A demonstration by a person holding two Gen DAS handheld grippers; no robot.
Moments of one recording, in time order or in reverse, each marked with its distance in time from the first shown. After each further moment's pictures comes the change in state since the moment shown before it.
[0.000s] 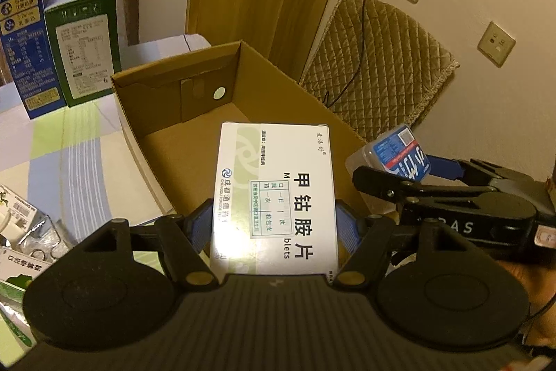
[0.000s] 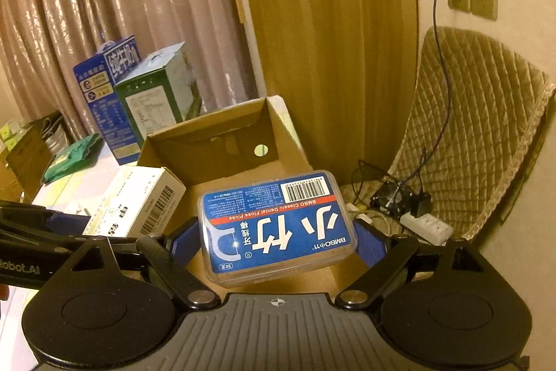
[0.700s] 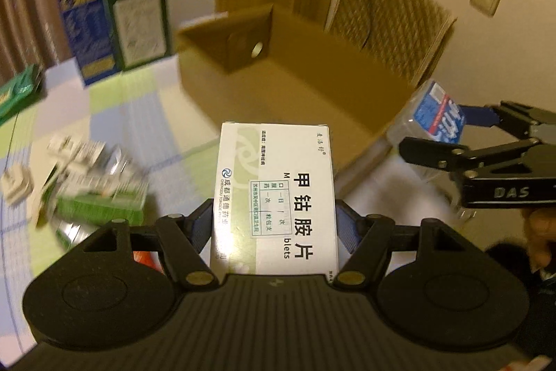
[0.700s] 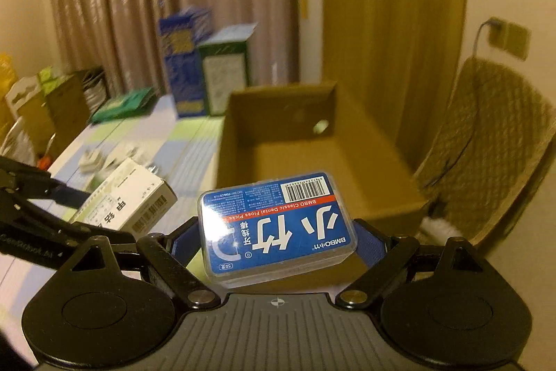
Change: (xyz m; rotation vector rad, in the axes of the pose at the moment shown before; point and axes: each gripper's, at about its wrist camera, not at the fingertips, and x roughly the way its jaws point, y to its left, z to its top) left arm -0.088 0.021 -0.091 0.086 0.016 0.078; right arm -0.075 0.077 -0.057 -0.190 -0.026 0.039
